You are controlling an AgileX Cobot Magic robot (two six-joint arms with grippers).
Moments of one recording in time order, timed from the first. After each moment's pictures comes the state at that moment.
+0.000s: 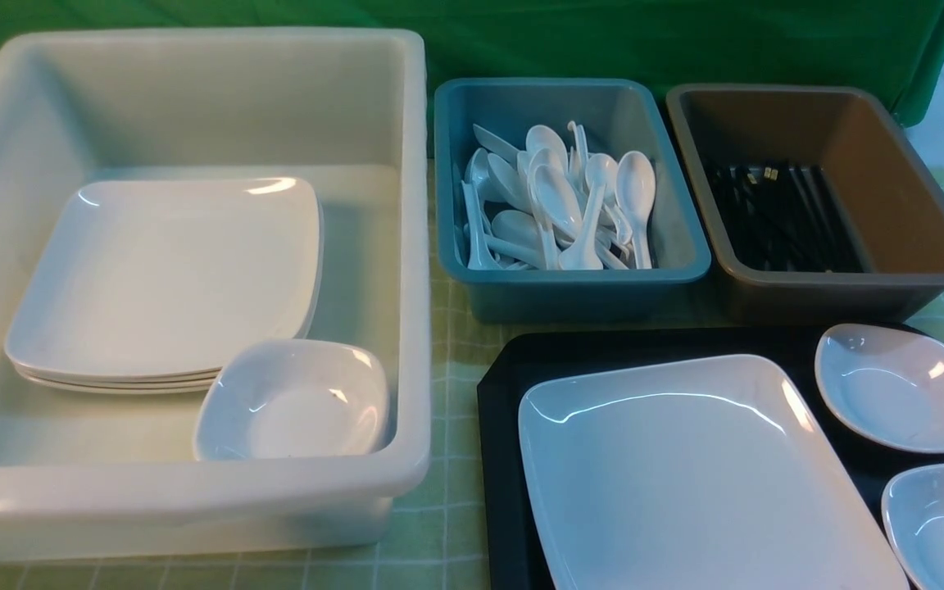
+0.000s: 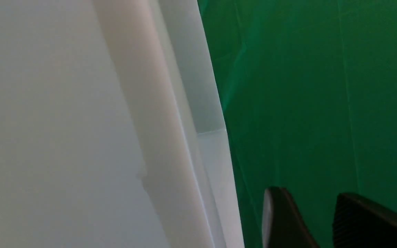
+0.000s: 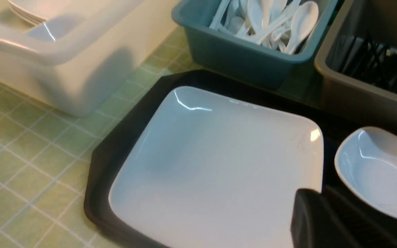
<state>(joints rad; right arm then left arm) 0.57 0.19 -0.56 -0.02 0.82 0.06 0.07 0.00 0.01 -0.86 0.06 -0.48</state>
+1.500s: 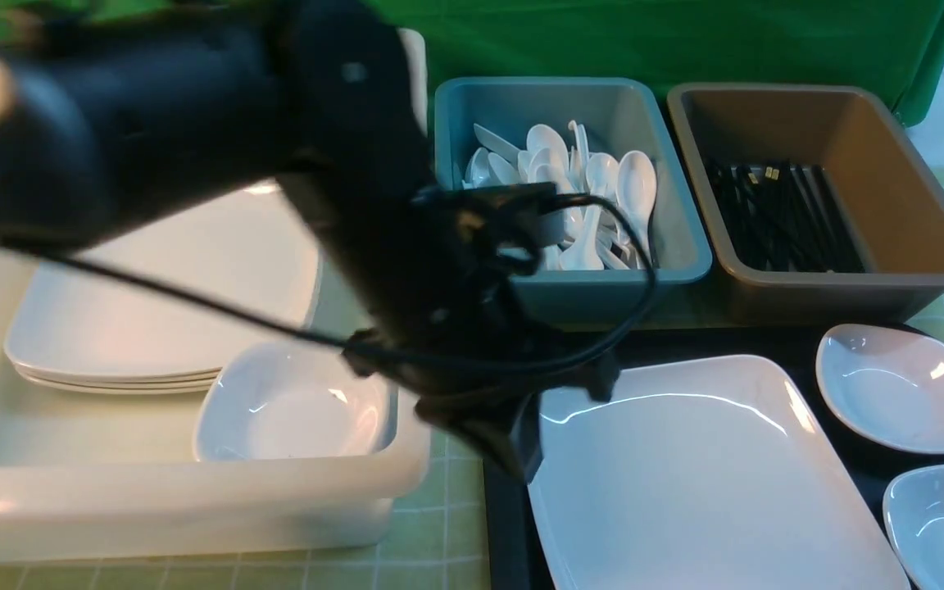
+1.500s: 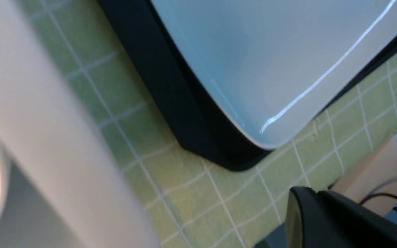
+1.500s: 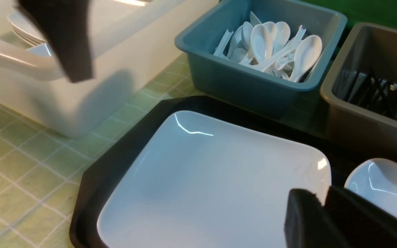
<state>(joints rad) 0.57 0.17 -0.43 -0.02 0.63 0.03 -0.68 1.73 -1.52 -0.33 1.20 -0.19</state>
